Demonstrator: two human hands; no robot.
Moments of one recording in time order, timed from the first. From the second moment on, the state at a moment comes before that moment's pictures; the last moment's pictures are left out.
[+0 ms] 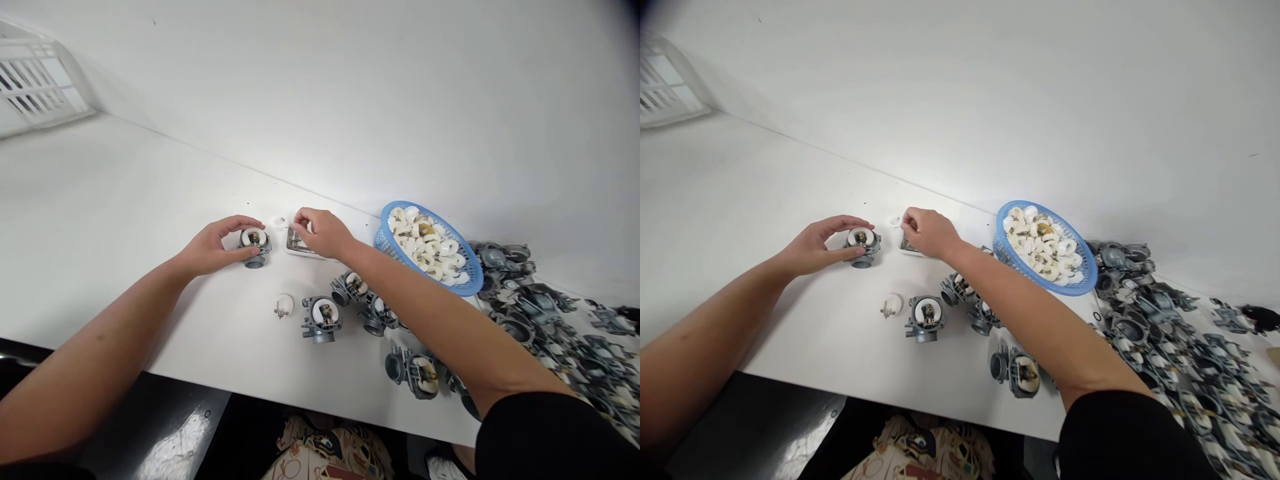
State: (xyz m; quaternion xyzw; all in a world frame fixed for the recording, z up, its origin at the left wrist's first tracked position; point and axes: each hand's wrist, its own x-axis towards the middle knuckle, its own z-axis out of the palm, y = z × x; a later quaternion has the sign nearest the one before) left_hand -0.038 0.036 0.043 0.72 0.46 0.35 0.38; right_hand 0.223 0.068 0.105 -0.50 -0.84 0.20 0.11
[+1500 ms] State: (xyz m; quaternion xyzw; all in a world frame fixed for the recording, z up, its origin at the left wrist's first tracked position) left_hand -0.040 0.039 0.043 0.74 0.44 0.34 0.38; right_hand 0.194 0.046 0.067 -0.48 -0.63 0.57 0.22
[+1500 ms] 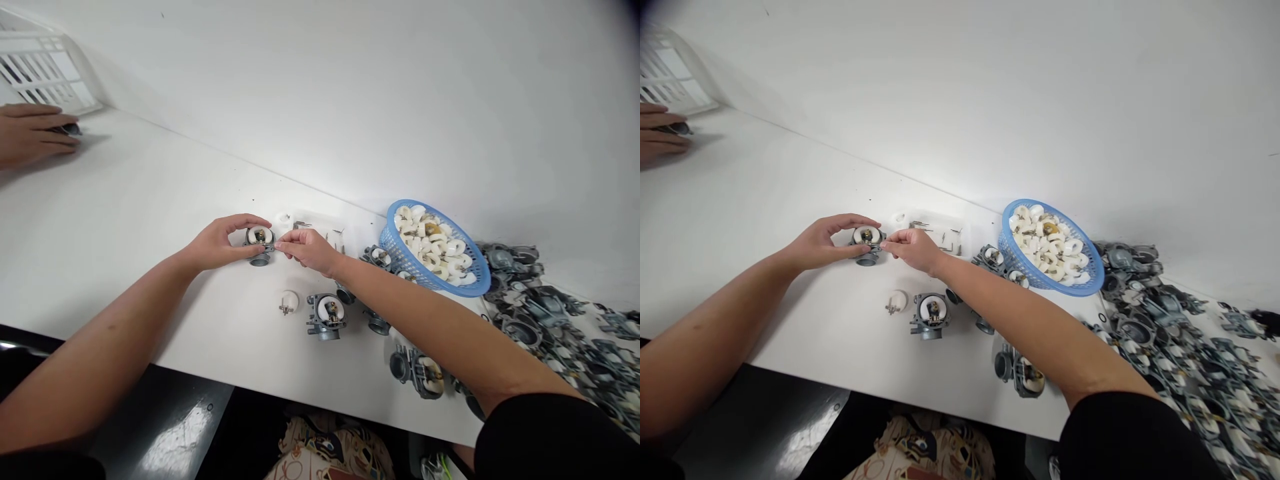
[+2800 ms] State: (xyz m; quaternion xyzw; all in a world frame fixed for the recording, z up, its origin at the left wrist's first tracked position) left_hand -0.045 0.041 0.046 0.74 0.39 0.32 0.44; right_hand 0.182 0.035 0.073 -0.45 -0.75 0.41 0.24
